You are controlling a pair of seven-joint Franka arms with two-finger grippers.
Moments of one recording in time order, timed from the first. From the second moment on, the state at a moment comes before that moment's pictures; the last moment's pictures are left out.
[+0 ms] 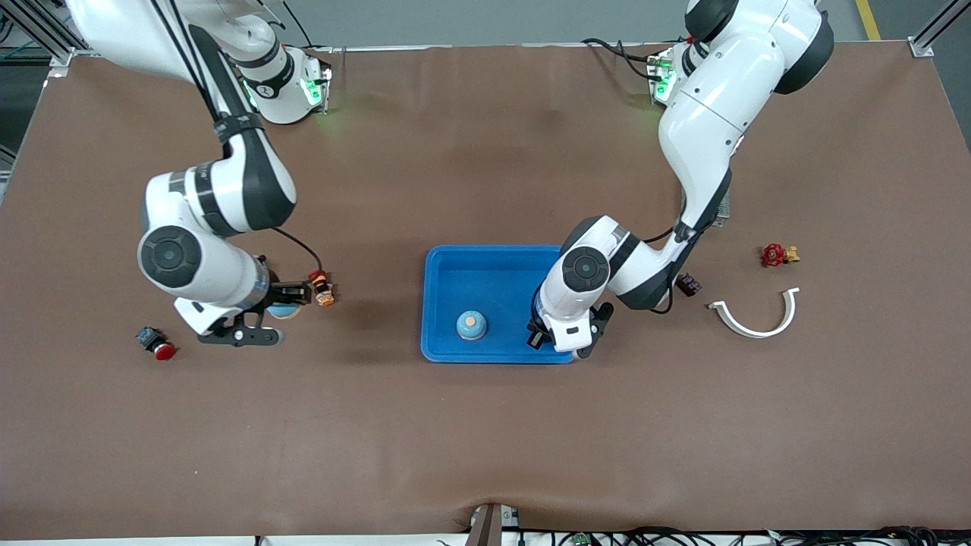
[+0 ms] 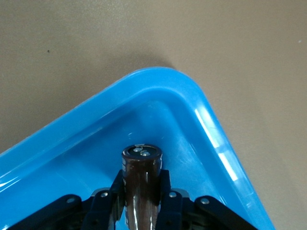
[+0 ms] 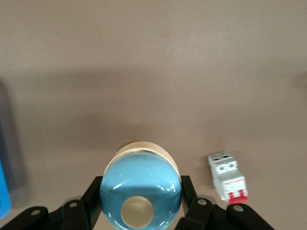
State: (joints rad) left arm -0.32 0.89 -0.34 -1.45 0.25 2.39 -1.71; right arm 0.24 0.38 -0.02 -1.70 -0.01 1.93 0.22
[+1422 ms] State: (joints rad) left arm 0.04 0.57 -0.33 -1.72 0.25 2.08 -1.06; right arm -0.10 0.14 -0.02 -2.38 -0.01 2.56 -0.30
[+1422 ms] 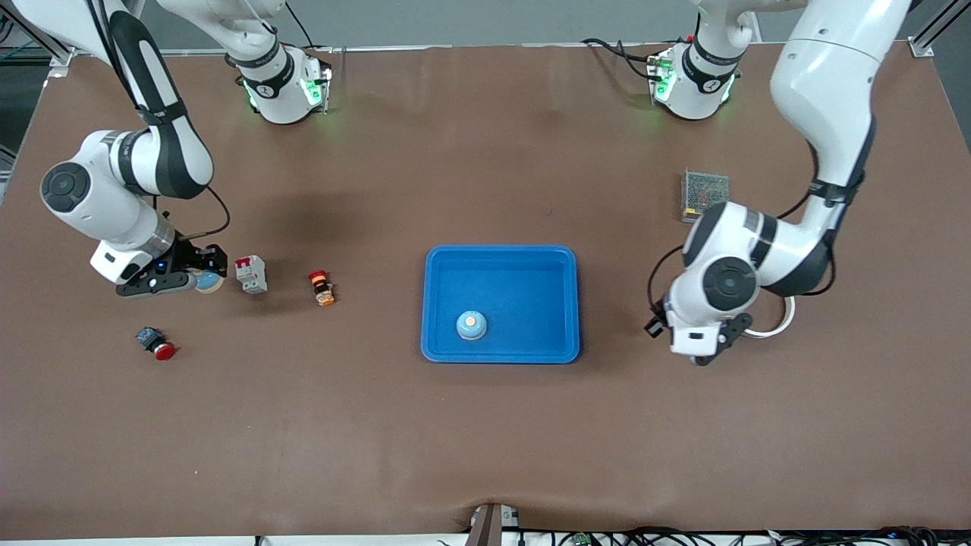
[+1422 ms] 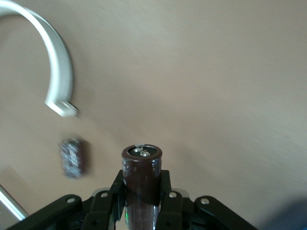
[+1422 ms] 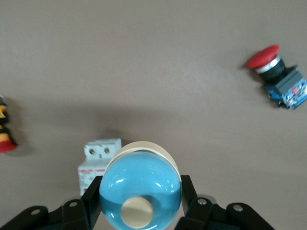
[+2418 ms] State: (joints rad) left arm 0.36 0.48 -0.33 -1.89 0.26 2.10 -0.37; right arm -0.30 0.14 -0.02 -2.56 -0.01 2.72 -0.53
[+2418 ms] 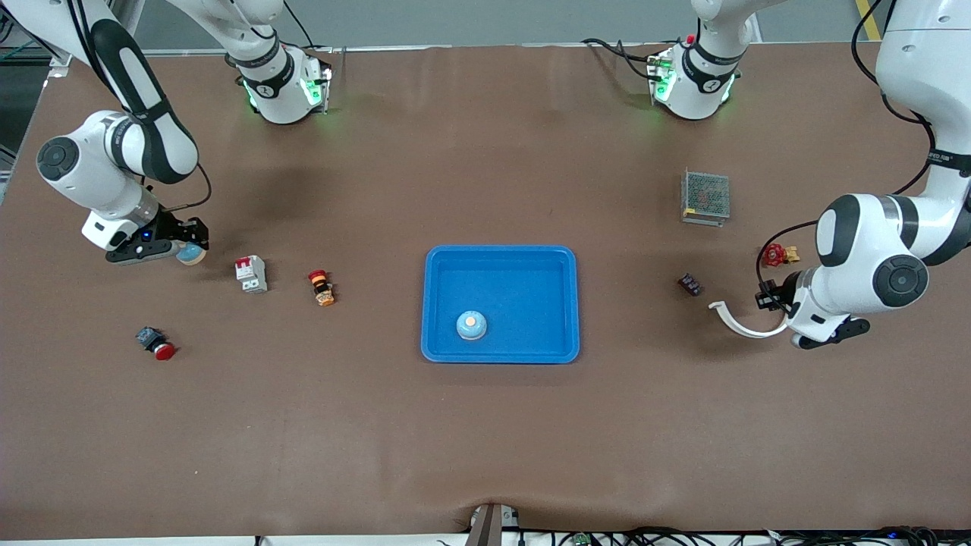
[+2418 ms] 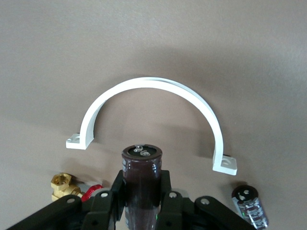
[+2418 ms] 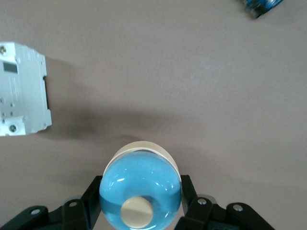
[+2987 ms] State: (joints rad) left arm 0.39 0.52 -0.33 -1.92 0.32 2.21 -0.18; right arm -0.30 0.21 -0.02 -2.57 -0.01 2.72 -0.53
